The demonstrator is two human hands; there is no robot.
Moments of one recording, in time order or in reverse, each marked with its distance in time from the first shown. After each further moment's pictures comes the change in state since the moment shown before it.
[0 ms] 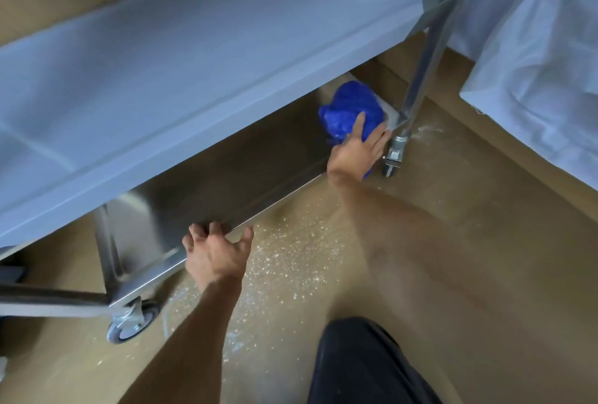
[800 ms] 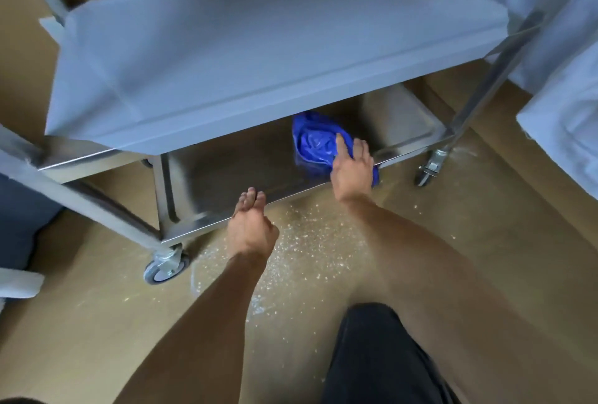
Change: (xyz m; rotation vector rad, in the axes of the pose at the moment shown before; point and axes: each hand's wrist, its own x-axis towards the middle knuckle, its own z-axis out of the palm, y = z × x) left_hand -0.007 -0.048 -0.018 -0.155 -0.157 0.217; right_hand -0.099 -0.033 0.012 -0.247 -0.251 -0.501
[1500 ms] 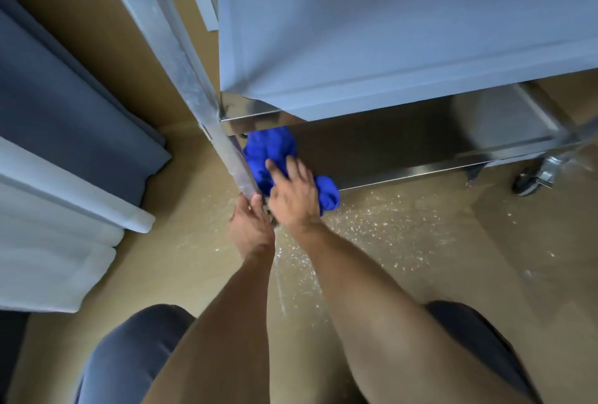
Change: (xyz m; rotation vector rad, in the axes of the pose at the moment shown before) left_hand -0.043 -0.160 -0.045 -0.511 0.462 -0.555; right_hand -0.151 -0.252 0.067 0.177 -0.231 -0.456
